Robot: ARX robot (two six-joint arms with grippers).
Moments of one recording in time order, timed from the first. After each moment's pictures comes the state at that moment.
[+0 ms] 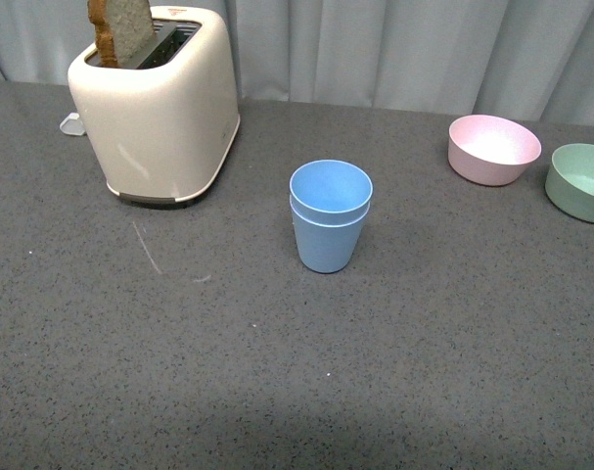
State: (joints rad) left arm 0.00 0.00 0.02 0.00 0.00 -0.01; right arm 0.00 0.20 0.00 0.20 0.00 0.00
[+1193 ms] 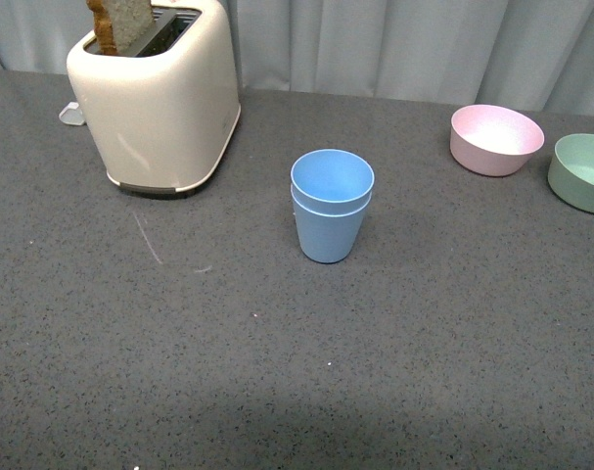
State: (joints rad) left arm 0.00 0.00 0.02 0.00 0.00 -0.01; right arm 0.00 0.00 0.00 0.00 0.00 0.00
